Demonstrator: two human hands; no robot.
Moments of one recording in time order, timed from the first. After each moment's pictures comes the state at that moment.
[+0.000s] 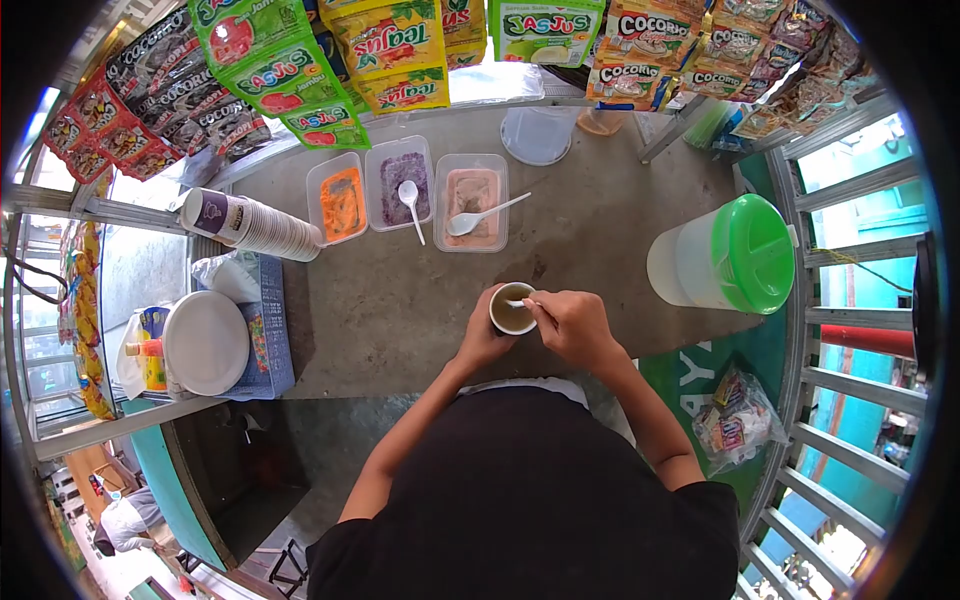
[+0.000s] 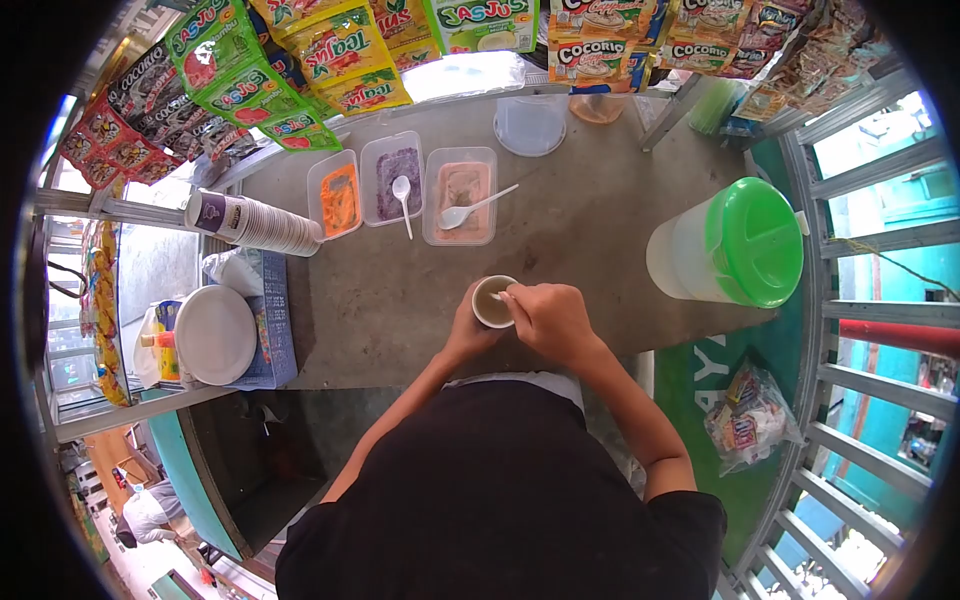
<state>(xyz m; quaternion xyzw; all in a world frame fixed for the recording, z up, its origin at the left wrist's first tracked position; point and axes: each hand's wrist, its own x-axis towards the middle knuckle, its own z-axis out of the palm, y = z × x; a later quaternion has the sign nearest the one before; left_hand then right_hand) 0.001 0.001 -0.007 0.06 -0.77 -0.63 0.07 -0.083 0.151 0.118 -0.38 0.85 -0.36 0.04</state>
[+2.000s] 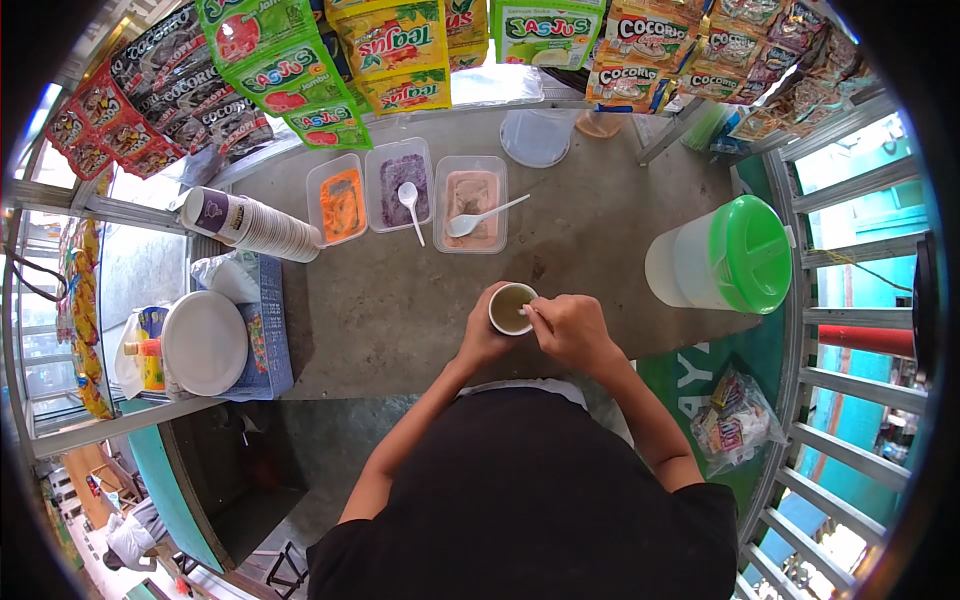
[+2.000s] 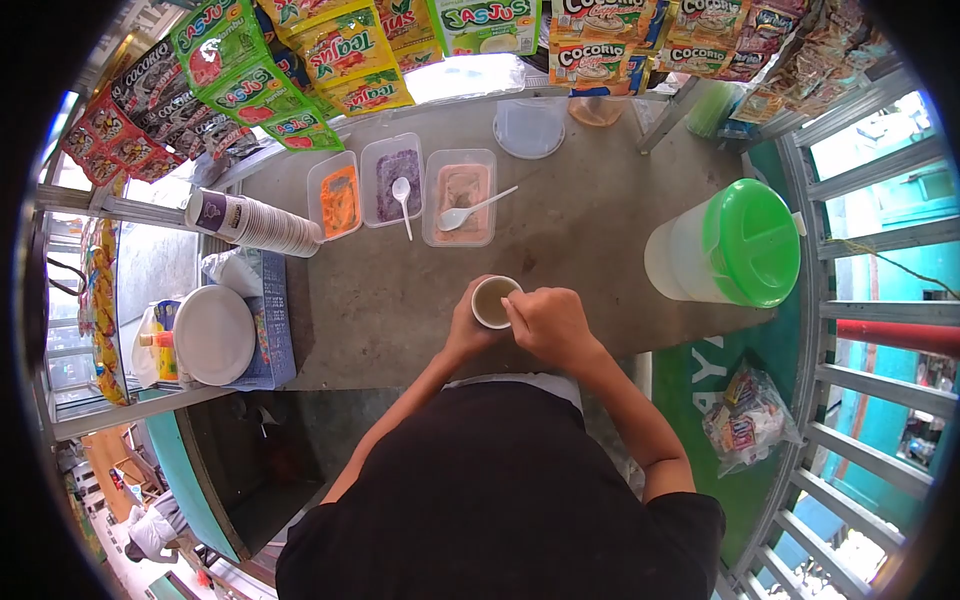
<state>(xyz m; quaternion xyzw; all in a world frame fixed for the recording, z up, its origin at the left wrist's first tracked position) -0.004 0.003 0.016 0.05 -0.77 -0.63 0.10 -0.079 0.153 0.114 -0.39 0.87 -0.30 0.04</state>
